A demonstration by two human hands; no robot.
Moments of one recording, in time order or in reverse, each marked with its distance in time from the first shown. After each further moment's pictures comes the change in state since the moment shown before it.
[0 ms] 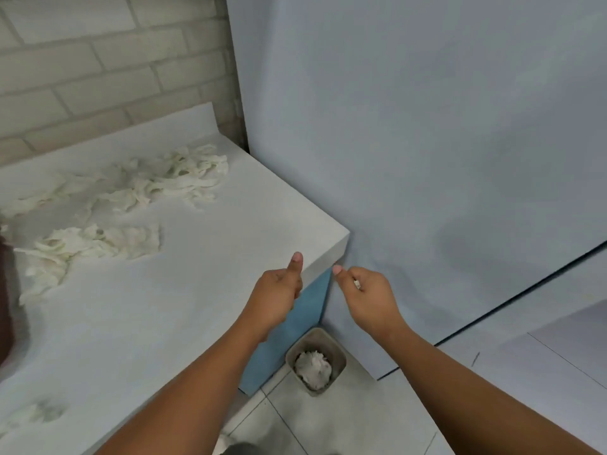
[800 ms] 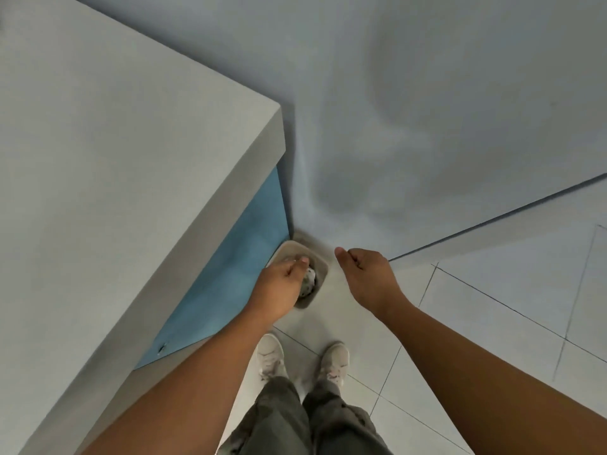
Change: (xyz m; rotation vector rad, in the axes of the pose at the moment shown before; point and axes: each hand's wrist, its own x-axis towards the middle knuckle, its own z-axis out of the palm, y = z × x) left_hand 0.097 -0.193 0.135 0.385 -0.252 -0.202; right_hand -0.014 0.227 0.038 -0.114 -0.029 0.527
